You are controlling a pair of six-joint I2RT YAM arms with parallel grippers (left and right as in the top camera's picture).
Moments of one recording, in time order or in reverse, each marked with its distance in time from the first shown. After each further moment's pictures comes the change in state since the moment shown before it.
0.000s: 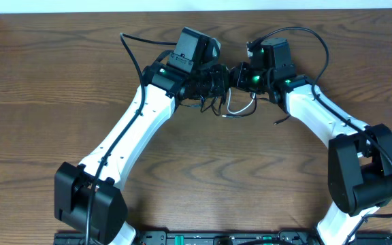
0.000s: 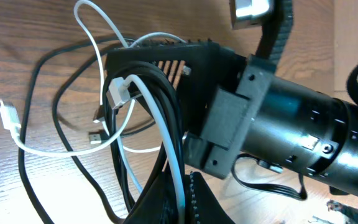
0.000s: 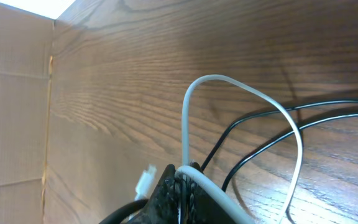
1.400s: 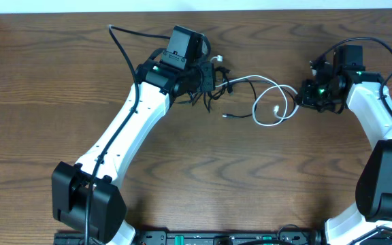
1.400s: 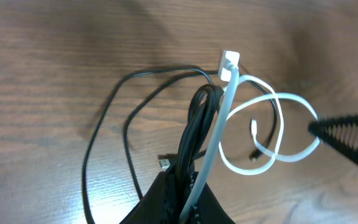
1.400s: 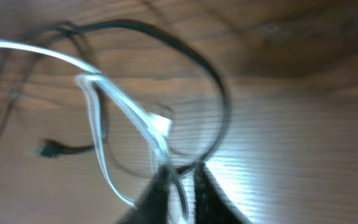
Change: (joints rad) left arm 0.040 0.000 0.004 -0.020 -0.167 0.171; right arm -0.387 -0.097 0.000 -0.603 0.197 -0.509
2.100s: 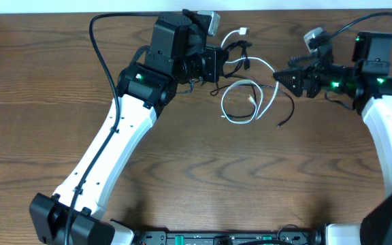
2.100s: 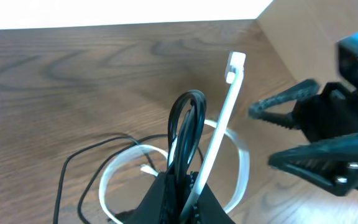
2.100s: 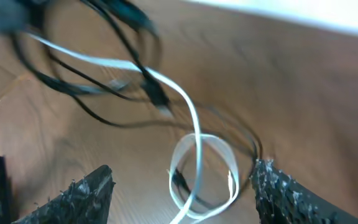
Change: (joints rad) left arm 0.000 -0.136 0.016 0.194 0.172 0.108; right arm 0.000 -0.237 0.024 0.167 -0.606 -0.449
